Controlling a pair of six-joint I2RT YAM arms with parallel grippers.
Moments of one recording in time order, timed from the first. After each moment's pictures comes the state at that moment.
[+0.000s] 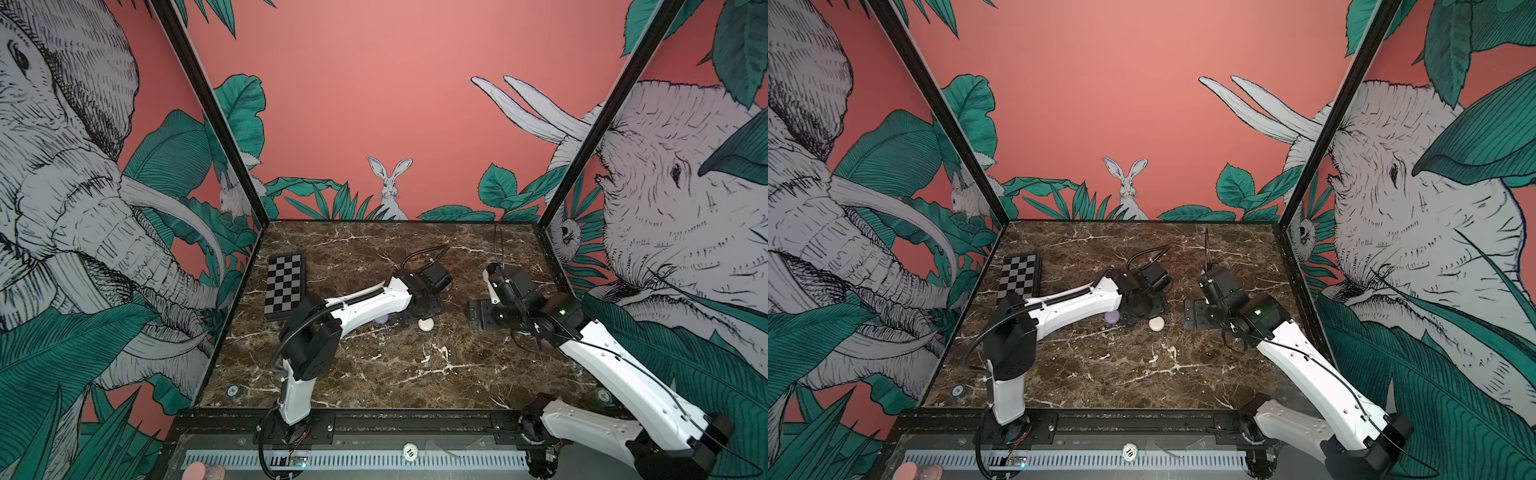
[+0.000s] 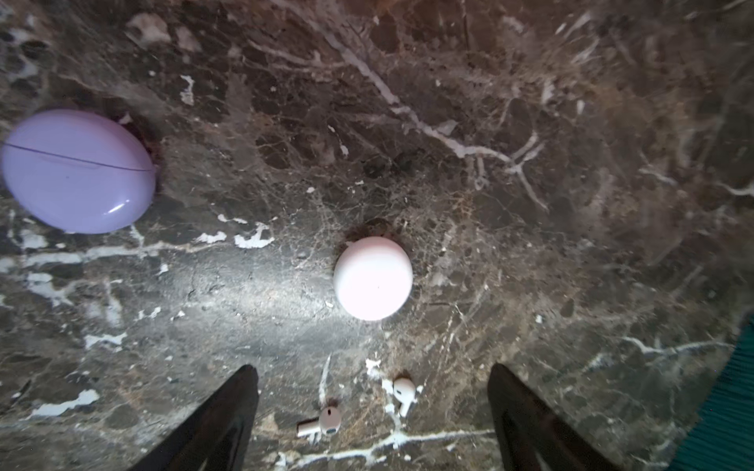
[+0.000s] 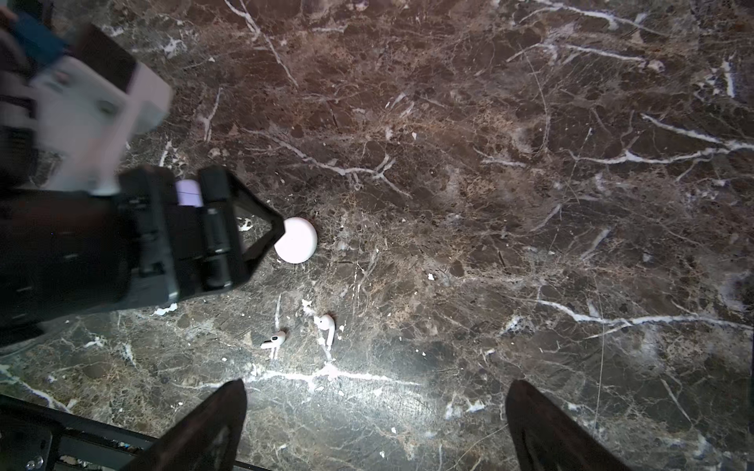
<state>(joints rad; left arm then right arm) -0.97 1.96 1.60 -0.90 -0.08 -1.21 0.63 1.03 1.14 -1.09 0.17 0.43</state>
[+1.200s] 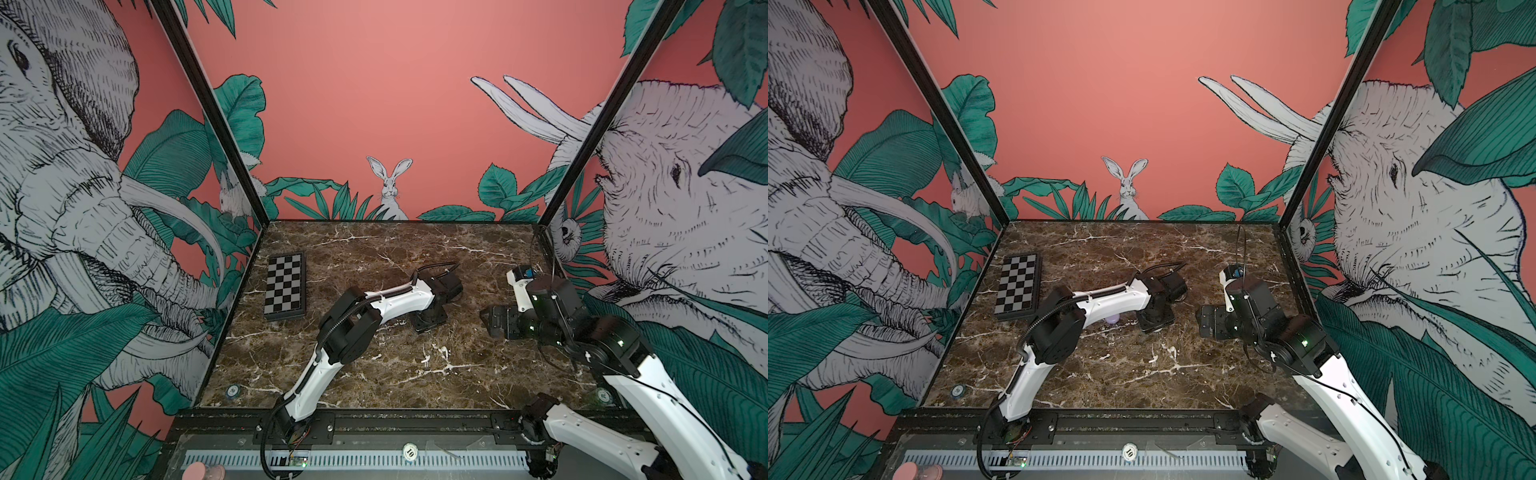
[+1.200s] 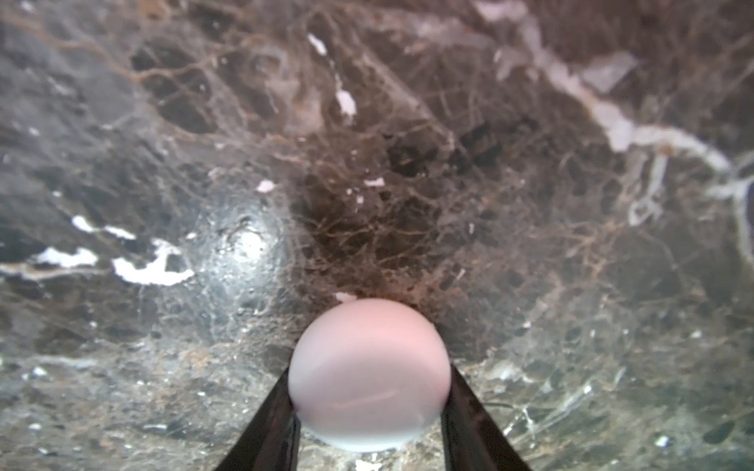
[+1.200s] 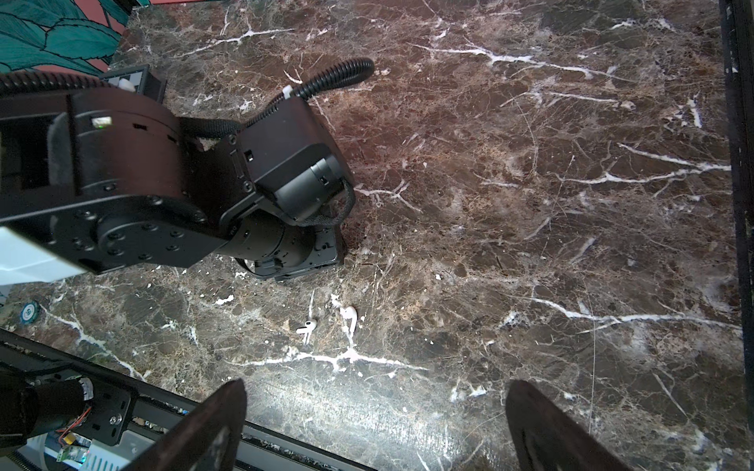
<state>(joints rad) -0.98 2.24 1.79 -0.99 -0.02 -1.28 0.63 0.86 1.21 -1.18 0.13 0.44</state>
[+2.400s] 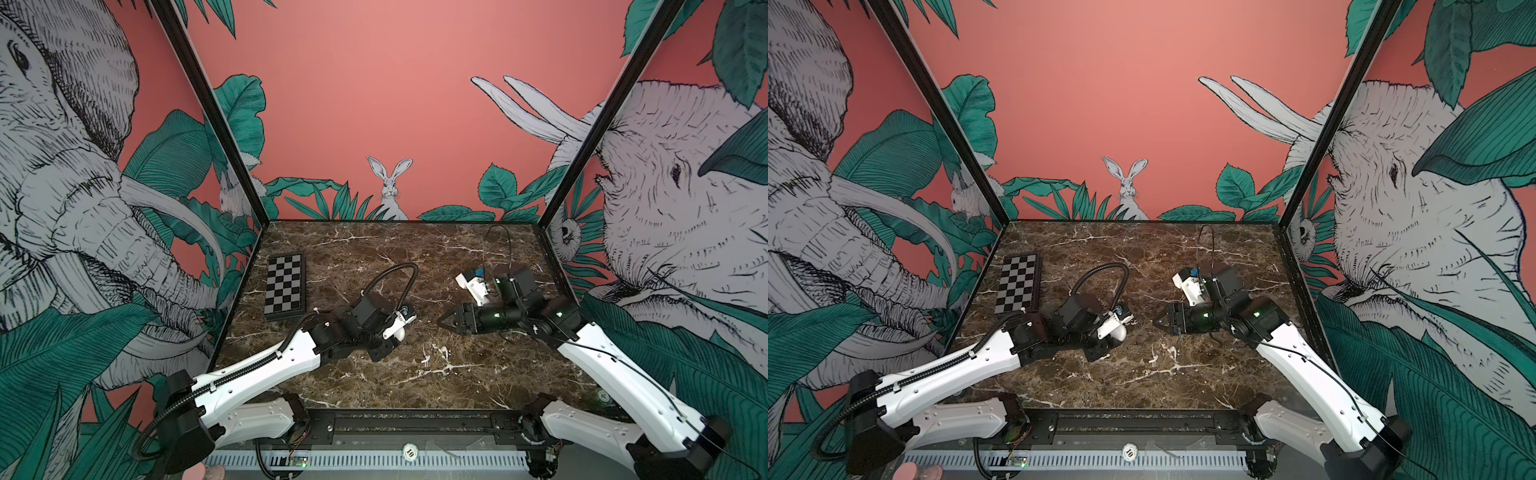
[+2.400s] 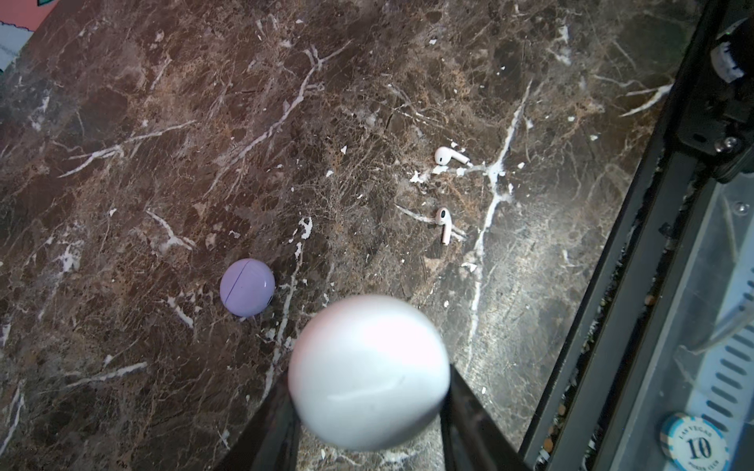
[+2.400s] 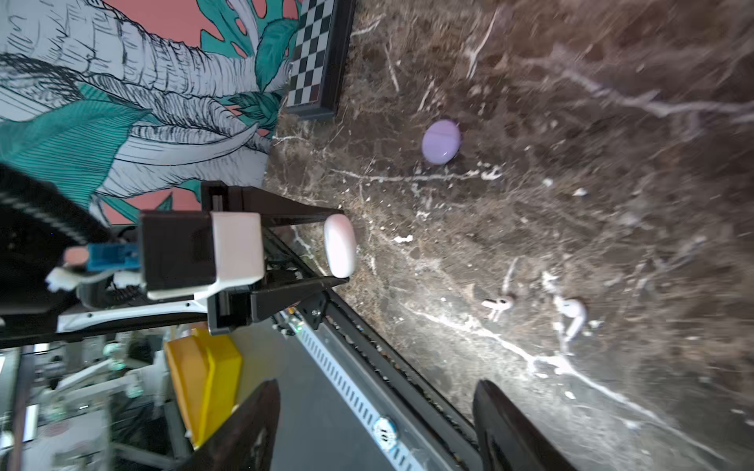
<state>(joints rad) -0.99 1.13 0.91 -0.67 0.01 0.17 0.60 1.05 1.04 -0.80 -0.58 0.54</state>
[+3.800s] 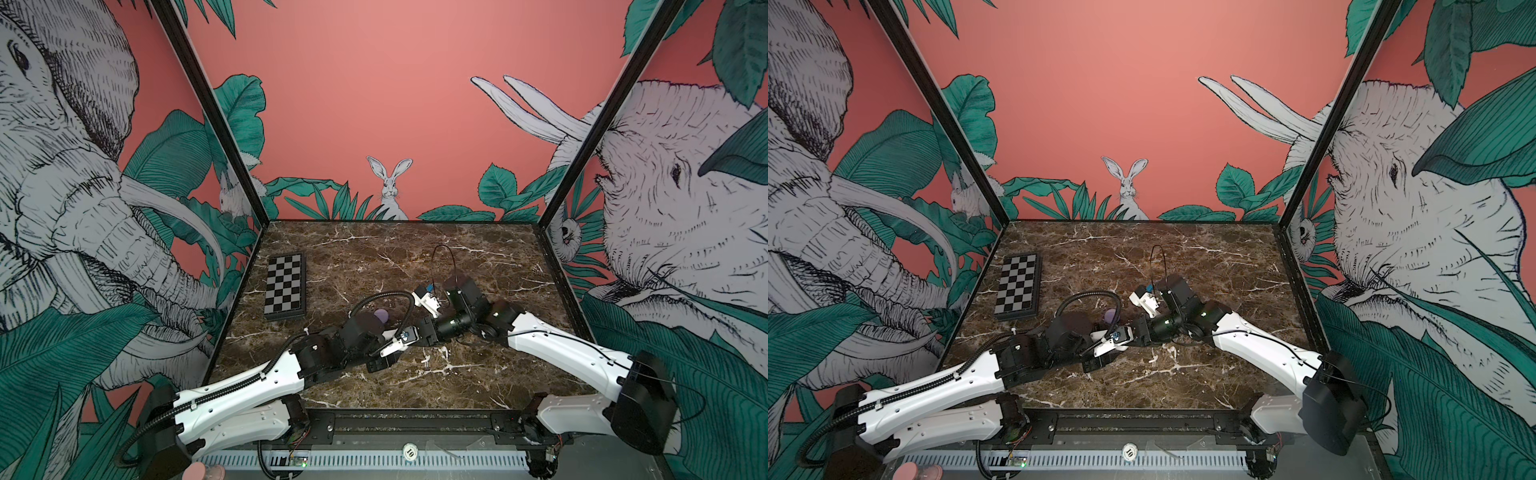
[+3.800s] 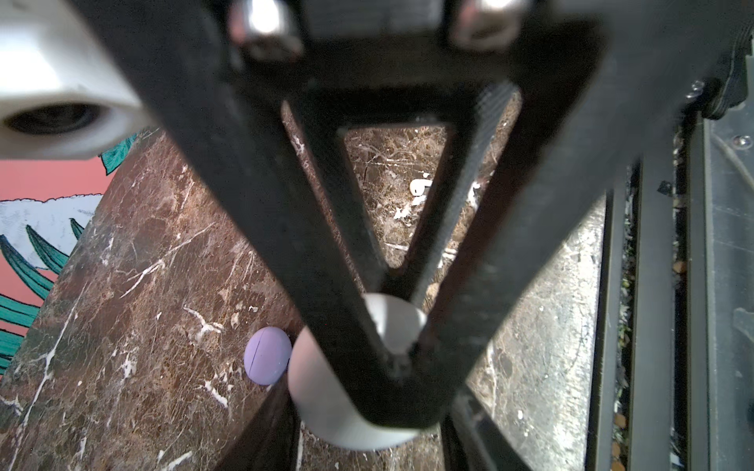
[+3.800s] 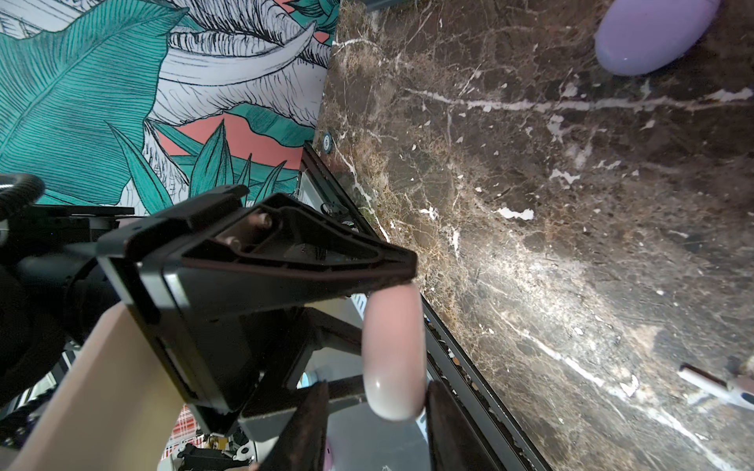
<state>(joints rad) -1.08 0.96 0.72 -0.46 -0.02 0.39 0.81 1.30 0.93 -0.40 -0.76 0.68</state>
